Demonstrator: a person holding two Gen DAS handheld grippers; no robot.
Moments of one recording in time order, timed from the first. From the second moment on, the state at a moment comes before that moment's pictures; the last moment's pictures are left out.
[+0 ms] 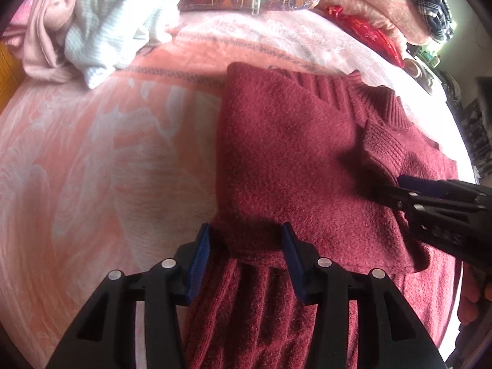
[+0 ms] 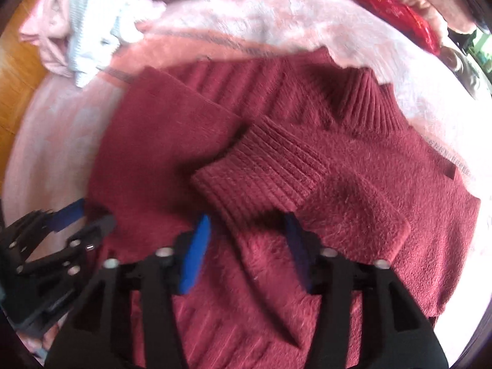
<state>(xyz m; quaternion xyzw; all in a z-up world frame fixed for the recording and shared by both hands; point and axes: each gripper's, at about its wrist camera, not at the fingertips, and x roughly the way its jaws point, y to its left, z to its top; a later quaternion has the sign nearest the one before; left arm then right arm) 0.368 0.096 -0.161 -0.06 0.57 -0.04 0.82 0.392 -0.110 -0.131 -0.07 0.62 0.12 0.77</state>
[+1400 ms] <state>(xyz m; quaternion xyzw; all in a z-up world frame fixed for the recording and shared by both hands) 0.362 0.042 -0.169 0.00 0.56 -0.03 0.83 0.282 -0.382 -0.153 0.19 0.61 0.08 0.76</state>
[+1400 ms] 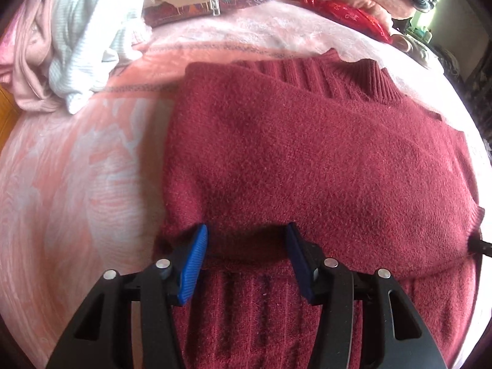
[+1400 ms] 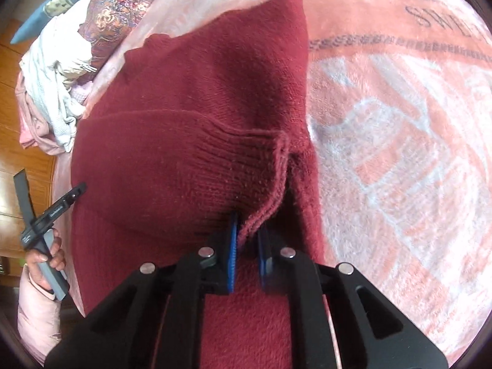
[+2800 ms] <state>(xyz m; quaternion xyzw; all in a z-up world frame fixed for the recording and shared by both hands) 0.065 0.128 -0.178 -0.06 0.60 0.00 0.80 -0.019 -0.354 -0.136 0.16 0.62 0.09 0.76</state>
